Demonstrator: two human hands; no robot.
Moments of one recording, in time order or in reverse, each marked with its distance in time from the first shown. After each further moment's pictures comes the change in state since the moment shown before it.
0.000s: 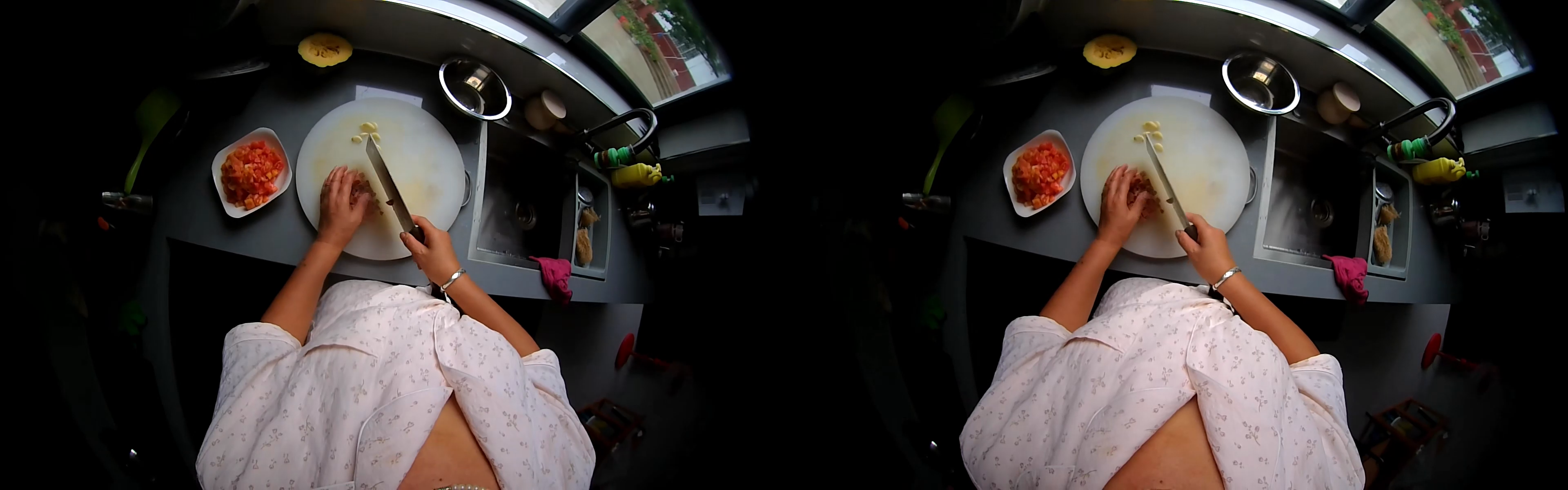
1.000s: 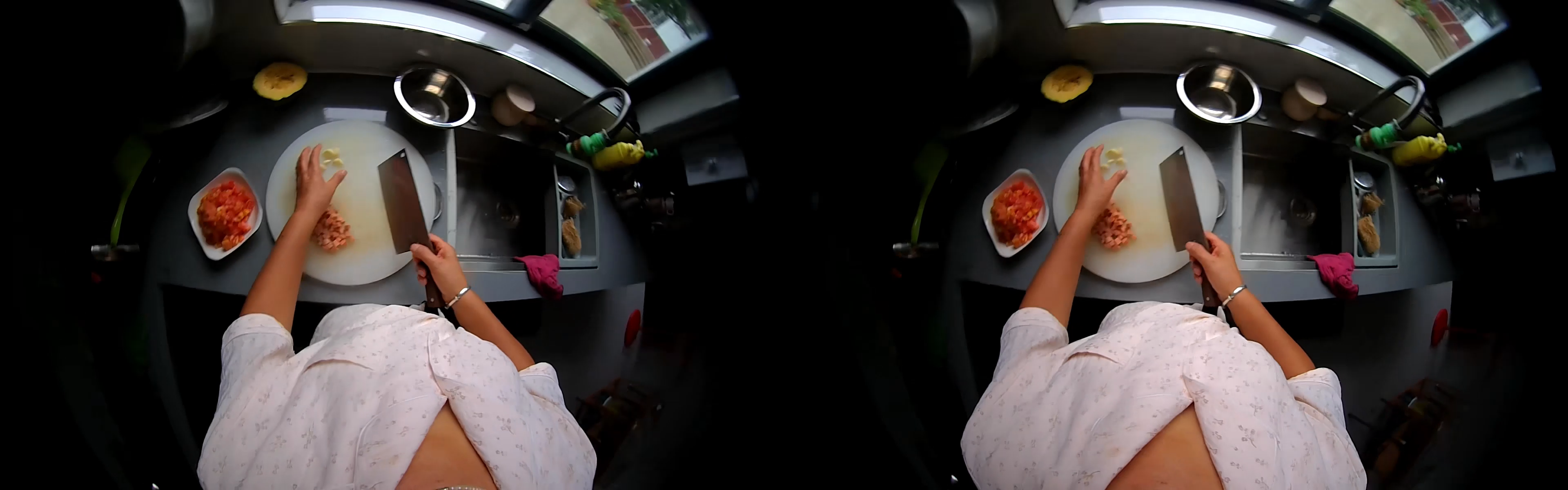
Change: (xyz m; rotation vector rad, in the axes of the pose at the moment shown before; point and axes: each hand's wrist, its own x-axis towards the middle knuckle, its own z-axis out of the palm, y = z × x) left_hand 0.102 -0.027 0.039 0.047 -0.065 -0.082; right_hand -0.011 0.018 -0.050 0.776 0.066 0.287
